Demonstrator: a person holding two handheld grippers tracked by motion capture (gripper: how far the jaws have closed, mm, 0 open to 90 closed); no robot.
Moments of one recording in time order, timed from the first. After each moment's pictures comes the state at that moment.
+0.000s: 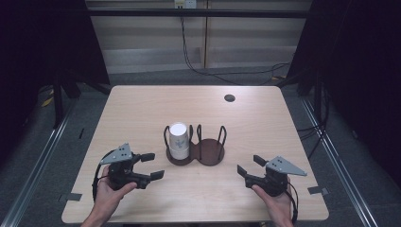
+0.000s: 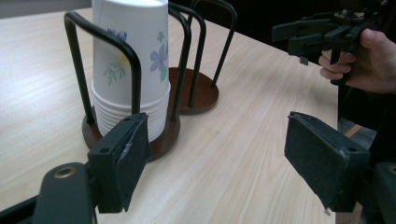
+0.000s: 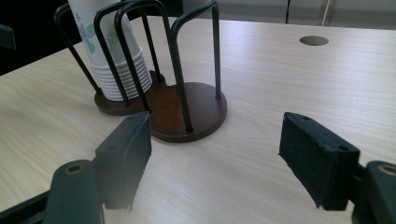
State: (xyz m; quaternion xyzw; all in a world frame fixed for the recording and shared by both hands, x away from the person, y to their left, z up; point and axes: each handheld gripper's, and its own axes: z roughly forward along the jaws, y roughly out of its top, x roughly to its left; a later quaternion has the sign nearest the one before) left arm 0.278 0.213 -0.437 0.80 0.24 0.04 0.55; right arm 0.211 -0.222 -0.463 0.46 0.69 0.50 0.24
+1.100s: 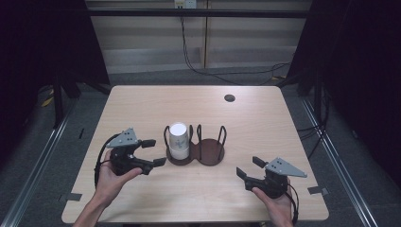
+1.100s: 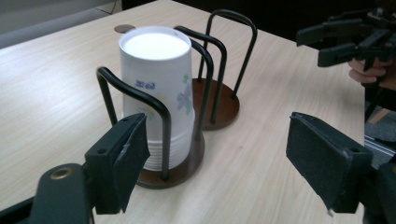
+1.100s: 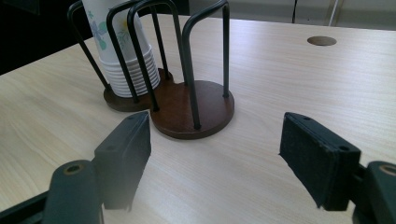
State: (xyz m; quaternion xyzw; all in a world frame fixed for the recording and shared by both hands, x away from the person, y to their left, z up) left arm 0.302 0.200 -0.404 0.83 0.23 0.07 0.51; right arm 0.206 -0.221 -0.460 0.45 0.70 0.50 0.24
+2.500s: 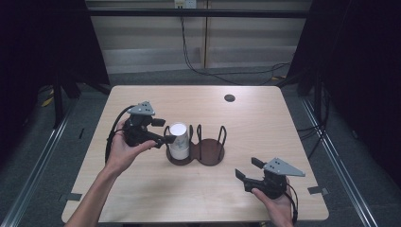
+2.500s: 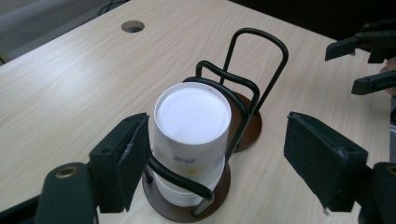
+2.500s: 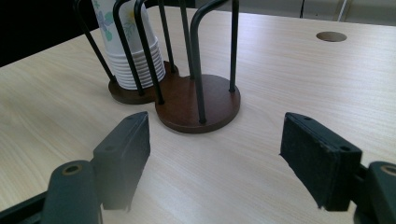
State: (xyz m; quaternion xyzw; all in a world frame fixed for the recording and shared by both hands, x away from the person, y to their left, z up) left arm 0.359 0.159 -0.359 0.87 0.22 0.06 0.44; right arm 0.206 -0.219 -0.461 0.45 0.71 0.50 0.23
